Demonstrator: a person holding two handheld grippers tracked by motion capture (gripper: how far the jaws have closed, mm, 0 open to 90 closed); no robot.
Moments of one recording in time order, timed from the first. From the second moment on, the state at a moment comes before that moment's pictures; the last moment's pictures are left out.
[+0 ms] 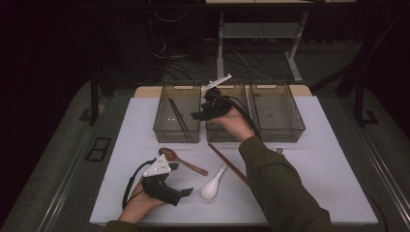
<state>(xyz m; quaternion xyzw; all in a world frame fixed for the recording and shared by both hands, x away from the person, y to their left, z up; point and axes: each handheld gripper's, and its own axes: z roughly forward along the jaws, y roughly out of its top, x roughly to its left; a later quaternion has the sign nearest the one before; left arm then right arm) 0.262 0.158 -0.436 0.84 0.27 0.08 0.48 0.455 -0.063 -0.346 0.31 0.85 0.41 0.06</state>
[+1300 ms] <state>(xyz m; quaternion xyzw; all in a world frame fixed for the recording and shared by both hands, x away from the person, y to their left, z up) 0.263 0.158 -0.438 0.84 0.27 0.08 0.47 0.362 -0.213 -0.372 0.30 0.82 0.47 0.08</state>
